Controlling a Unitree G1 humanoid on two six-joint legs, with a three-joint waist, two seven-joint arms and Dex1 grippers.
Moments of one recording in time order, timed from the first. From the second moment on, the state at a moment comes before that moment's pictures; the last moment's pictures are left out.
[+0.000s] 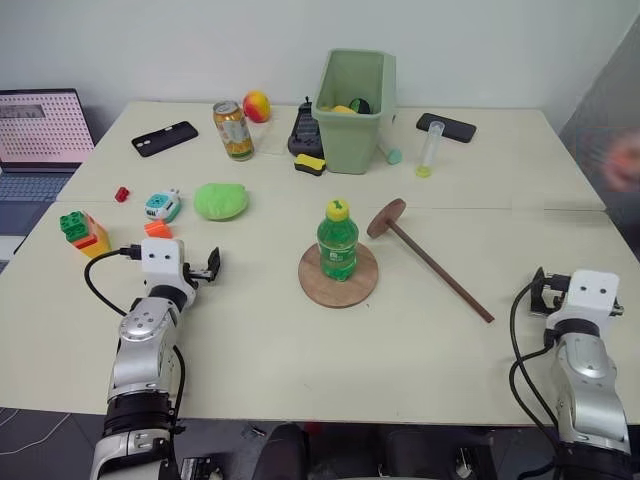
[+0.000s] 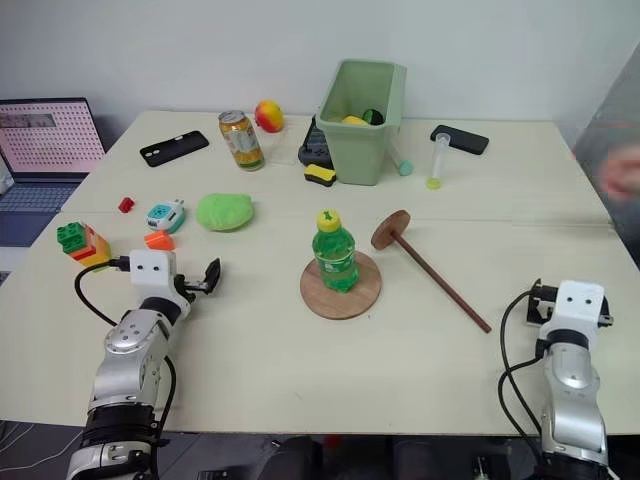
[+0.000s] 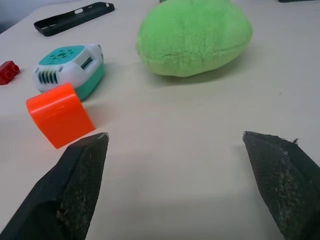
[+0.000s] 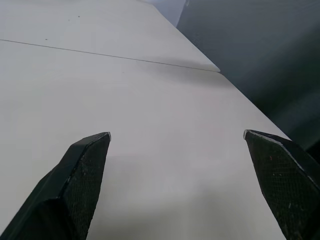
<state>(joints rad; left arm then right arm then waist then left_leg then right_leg) -0.27 0.42 0.28 0.27 -0.15 0.10 -0.25 -0.01 -0.31 -0.35 -0.10 0.01 0.19 -0.08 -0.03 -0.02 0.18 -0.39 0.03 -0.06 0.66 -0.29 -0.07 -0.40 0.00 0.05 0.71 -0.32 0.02</state>
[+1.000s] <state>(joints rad) 0.05 0.72 0.28 -0.67 -0.75 0.54 -0.75 -0.65 -0.41 0.12 -0.21 0.58 0.73 0.65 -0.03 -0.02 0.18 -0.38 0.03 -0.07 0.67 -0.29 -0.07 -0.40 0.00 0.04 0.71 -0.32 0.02</state>
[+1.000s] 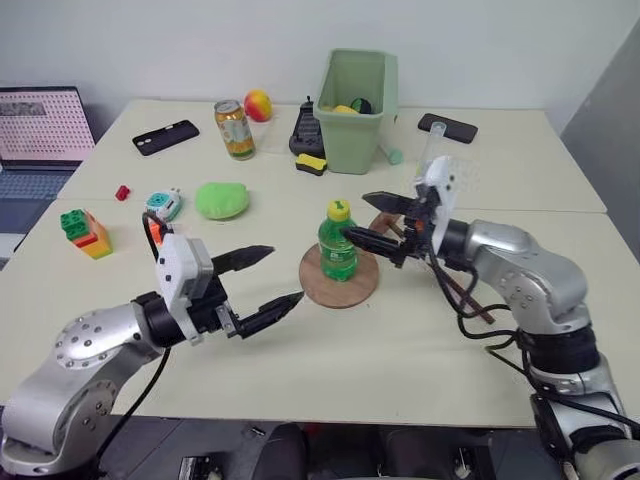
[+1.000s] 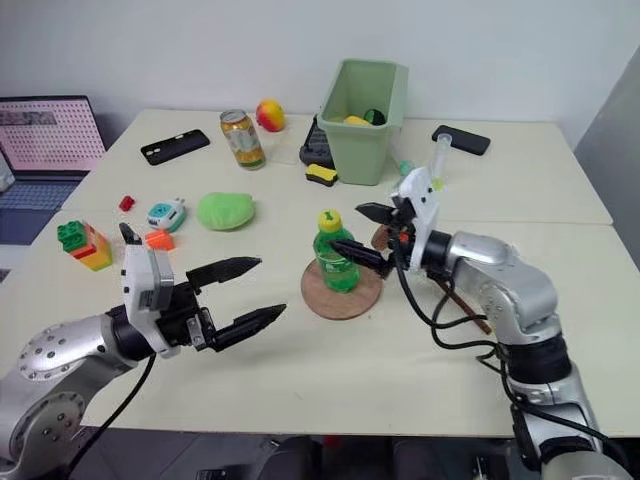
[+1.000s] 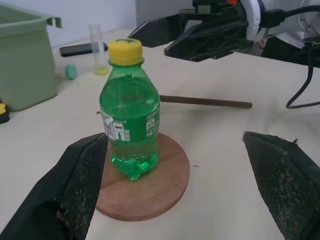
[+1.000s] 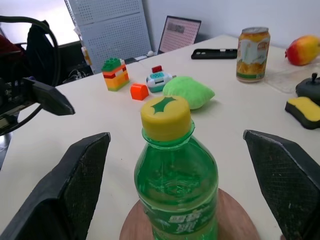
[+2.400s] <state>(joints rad) -0.32 0.65 0.19 -0.63 -0.79 0.60 -0.60 -1.03 -0.44 -0.10 0.15 0.44 0.60 0.55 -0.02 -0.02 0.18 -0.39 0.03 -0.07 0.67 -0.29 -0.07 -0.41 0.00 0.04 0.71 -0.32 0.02</state>
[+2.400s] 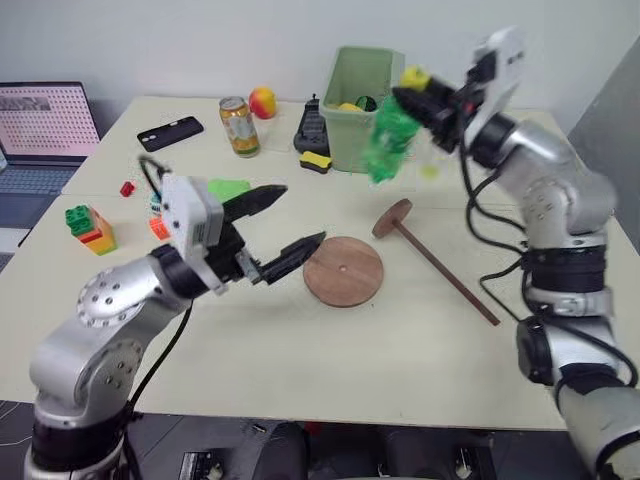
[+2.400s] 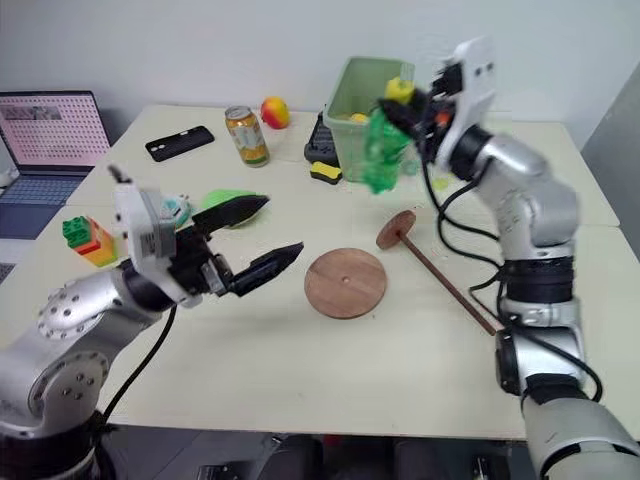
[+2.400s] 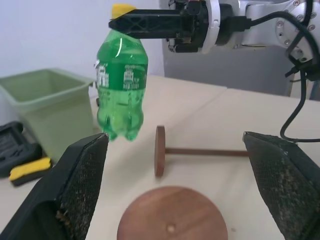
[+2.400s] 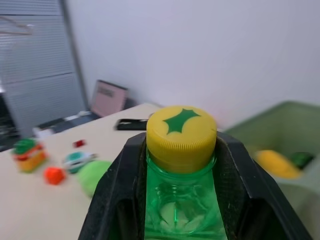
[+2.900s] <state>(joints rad) -0.60 0.47 -0.08 -0.41 -0.68 0.62 -0.61 -1.11 -0.61 -0.06 0.83 0.14 0.28 0.54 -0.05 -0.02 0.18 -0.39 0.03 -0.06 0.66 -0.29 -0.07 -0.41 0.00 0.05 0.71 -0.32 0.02</state>
